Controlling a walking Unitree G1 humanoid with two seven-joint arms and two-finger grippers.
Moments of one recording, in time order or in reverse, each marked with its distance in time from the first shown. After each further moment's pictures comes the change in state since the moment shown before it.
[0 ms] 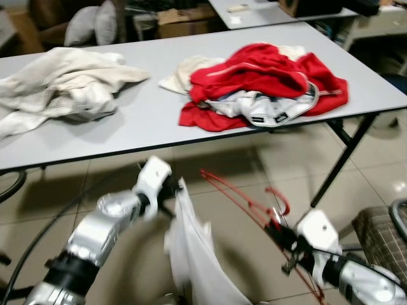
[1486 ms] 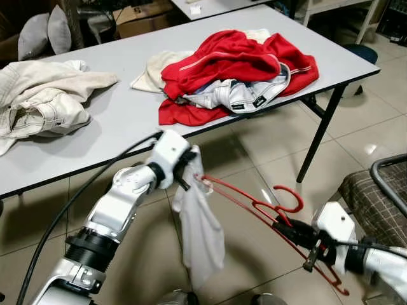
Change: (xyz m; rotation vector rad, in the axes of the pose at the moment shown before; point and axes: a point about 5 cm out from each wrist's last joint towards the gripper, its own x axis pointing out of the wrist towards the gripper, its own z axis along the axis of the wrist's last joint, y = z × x) left arm 0.018 -0.009 0.046 0.279 -0.123 -0.019; right arm -0.013 -0.036 0.017 -0.112 -0.045 0.193
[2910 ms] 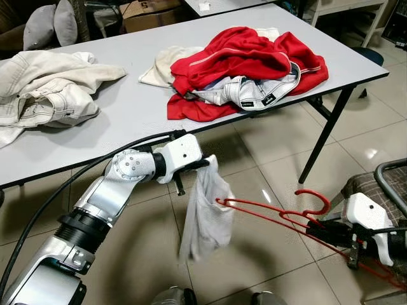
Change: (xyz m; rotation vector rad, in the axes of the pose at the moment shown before) left arm -0.002 0.004 0.027 0.346 -0.019 -0.314; right arm -0.040 -0.042 0.000 -0.085 0.254 0.102
